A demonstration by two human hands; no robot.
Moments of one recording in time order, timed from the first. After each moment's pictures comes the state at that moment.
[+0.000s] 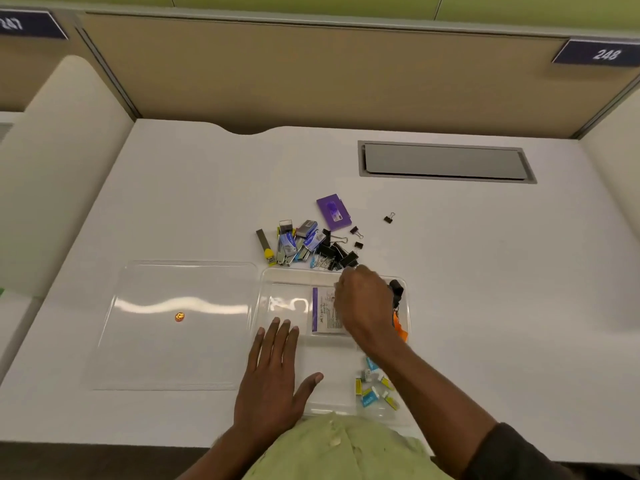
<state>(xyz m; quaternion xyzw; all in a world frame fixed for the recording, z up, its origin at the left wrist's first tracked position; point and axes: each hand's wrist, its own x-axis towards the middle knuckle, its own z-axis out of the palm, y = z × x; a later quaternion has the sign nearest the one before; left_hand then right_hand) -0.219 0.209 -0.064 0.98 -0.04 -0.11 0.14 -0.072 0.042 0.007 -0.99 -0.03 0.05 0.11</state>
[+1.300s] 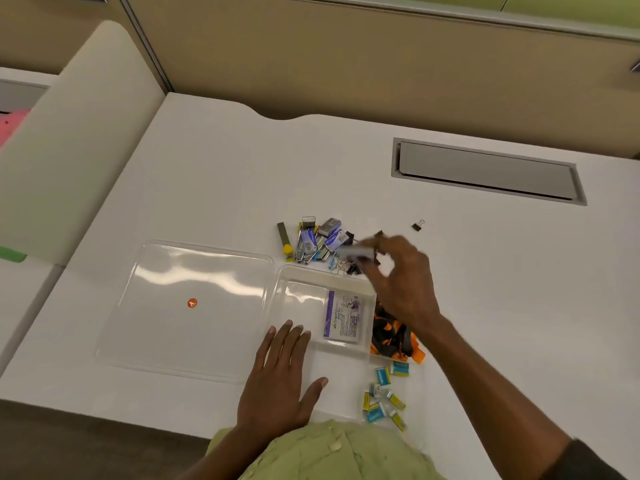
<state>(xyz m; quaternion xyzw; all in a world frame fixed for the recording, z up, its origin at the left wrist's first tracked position) -0.219 0.208 -0.066 0.99 -0.04 -0.03 0.15 -0.024 0.013 0.040 -0.91 -0.15 -0.02 0.39</state>
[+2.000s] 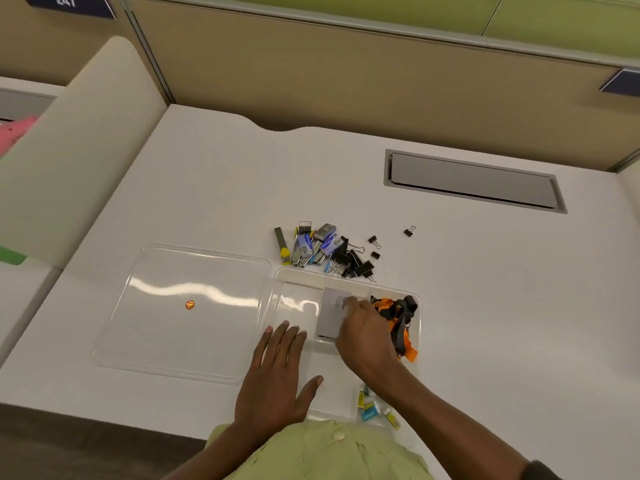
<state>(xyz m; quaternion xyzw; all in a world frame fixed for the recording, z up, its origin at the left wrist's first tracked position) -0.216 0.206 -0.060 0.99 -0.03 -0.06 0.14 -0.104 0.041 -0.012 -0.96 -0.09 0.18 0.18</state>
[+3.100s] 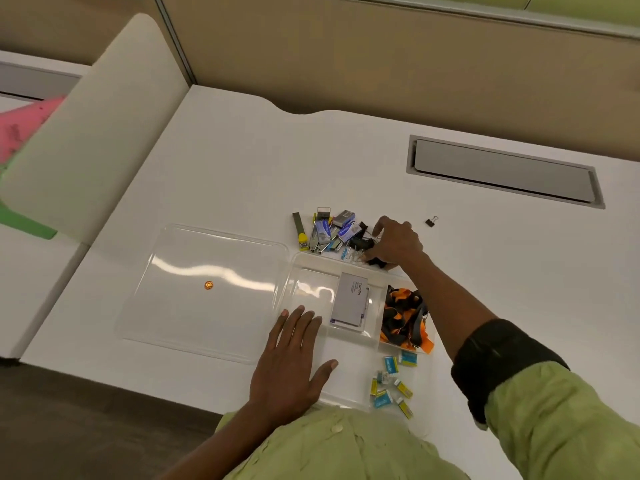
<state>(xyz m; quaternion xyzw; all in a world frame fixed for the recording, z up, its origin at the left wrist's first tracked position) -0.220 0.206 -0.068 0.99 -0.02 -0.03 0.15 0.068 0.038 -0.027 -0.95 0.00 0.27 0.15</state>
